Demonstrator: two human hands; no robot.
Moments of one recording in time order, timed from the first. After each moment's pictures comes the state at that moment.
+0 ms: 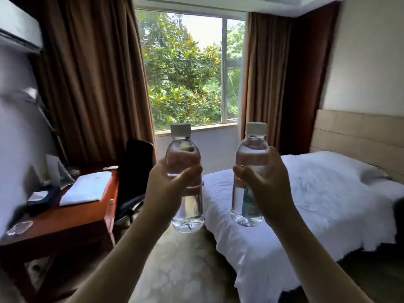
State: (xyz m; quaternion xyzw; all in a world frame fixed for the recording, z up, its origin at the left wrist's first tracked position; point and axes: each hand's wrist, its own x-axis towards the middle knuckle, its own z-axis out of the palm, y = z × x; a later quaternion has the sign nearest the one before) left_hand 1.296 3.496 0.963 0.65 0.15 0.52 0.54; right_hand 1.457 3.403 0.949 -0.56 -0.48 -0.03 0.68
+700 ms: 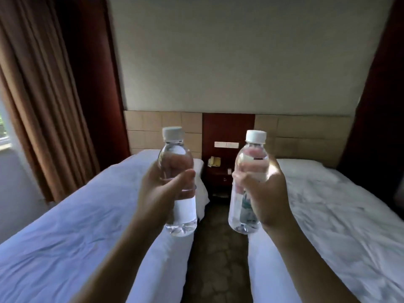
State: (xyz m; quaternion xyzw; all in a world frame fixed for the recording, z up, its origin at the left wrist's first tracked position) left_hand 1.770 3.536 0.944 0.64 -0.17 0.19 0.73; right_hand 1.767 3.344 0.934 -0.69 -0.09 -0.29 0.66
